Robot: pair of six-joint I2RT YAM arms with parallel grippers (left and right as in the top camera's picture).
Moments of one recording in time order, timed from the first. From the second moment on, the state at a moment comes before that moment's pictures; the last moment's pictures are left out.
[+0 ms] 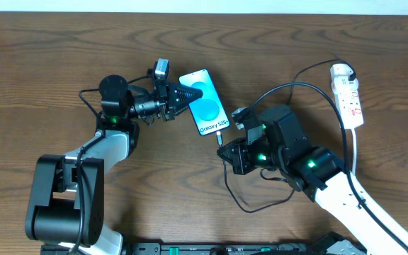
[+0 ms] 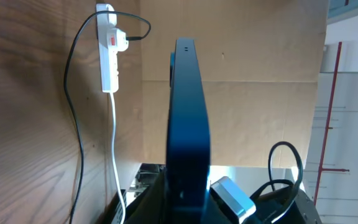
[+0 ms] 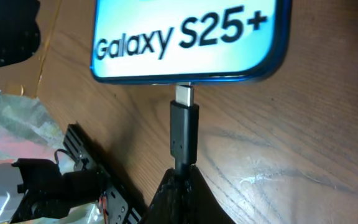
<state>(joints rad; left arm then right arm) -0.10 1.72 0.75 0.96 1.25 -1.54 0.58 1.21 0.87 -0.48 -0.52 0.44</state>
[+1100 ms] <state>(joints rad) -0.10 1.72 0.75 1.02 1.31 -1.48 0.55 1.21 0.87 -0.51 -0.65 0.41</state>
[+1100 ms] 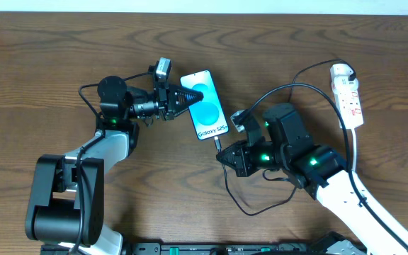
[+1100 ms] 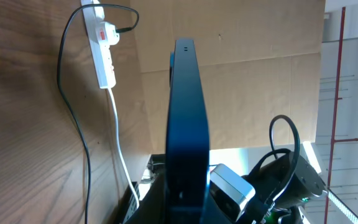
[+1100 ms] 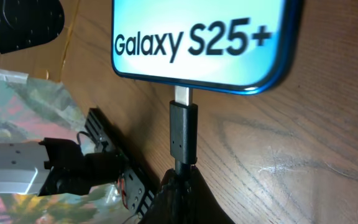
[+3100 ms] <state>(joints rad) -0.10 1.72 0.77 1.12 1.35 -1.50 0.54 1.23 0.84 -0.29 -0.54 0.43</state>
